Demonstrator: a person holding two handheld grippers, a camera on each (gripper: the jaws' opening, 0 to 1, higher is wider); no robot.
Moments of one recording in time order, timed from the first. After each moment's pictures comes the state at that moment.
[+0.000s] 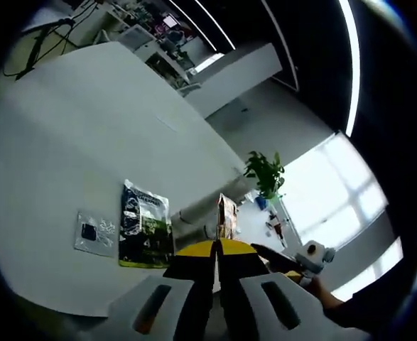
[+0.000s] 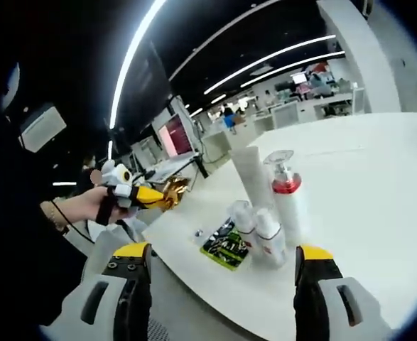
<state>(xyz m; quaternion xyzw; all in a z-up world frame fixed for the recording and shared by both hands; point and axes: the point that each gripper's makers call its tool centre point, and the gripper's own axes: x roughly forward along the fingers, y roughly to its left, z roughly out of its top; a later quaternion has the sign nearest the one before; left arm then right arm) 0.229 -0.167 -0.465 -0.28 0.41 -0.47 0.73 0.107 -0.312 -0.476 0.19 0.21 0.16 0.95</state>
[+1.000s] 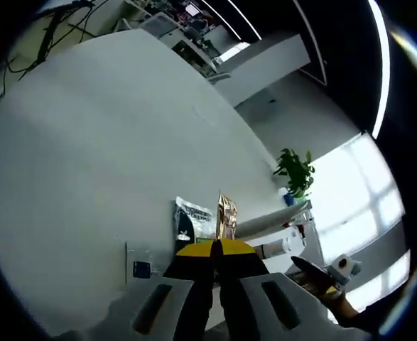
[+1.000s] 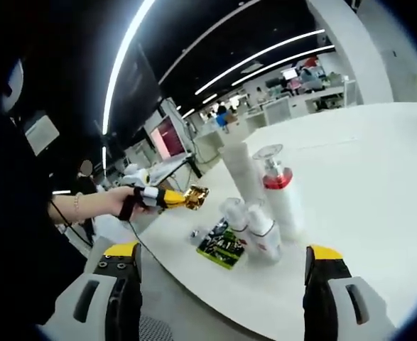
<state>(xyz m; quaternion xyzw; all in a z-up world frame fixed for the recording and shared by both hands) 0.310 -0.152 -0.530 -0.25 0.47 -0.42 0.73 0.109 -0.314 -0.480 0.21 0.22 0.14 0.94</state>
